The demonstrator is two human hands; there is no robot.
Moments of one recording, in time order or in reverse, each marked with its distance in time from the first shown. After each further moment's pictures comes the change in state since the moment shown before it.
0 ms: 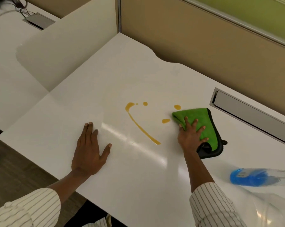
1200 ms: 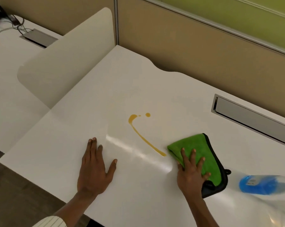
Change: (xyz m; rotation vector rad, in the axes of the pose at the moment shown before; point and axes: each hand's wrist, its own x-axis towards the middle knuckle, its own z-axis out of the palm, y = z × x) left_hand 0.001 -0.008 0.010 0.006 0.003 0.001; right_hand -0.113 0.017 0.020 -0.141 -0.064 -0.008
